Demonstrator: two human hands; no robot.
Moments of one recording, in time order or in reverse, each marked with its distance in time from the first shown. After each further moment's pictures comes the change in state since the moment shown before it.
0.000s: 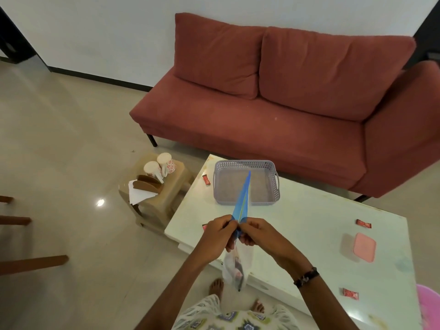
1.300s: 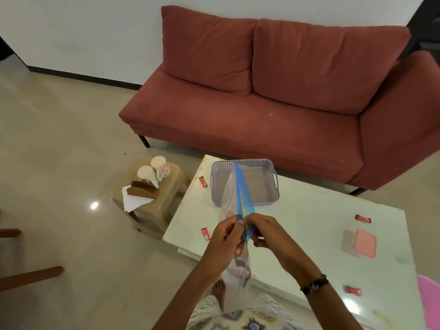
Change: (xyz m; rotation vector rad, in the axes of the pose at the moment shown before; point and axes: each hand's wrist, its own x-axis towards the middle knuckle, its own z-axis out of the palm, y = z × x) left_hand 0.008 0.022 -0.001 -0.335 -0.039 0.064; right_hand 0.016 -0.020 -0.003 0.195 0.180 0.040
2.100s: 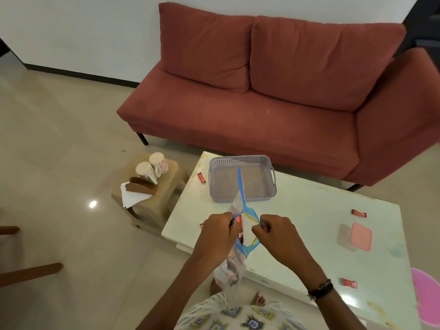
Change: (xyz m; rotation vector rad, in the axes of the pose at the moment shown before) left_hand -0.004 0.008 -0.002 0.992 0.133 0.114; right_hand -0.019 0.017 -0.012 -0.694 0.296 -0.166
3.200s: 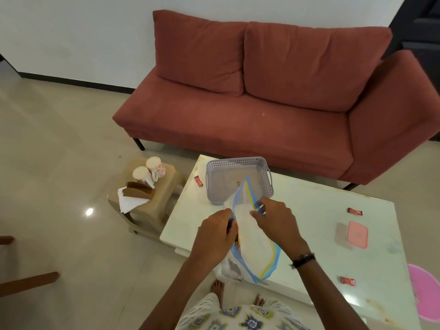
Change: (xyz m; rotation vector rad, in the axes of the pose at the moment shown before) left_hand -0.002 -0.018 0.013 0.066 0.072 0.158; right_hand 0.024 -0.002 -0.005 -0.169 0.074 0.085
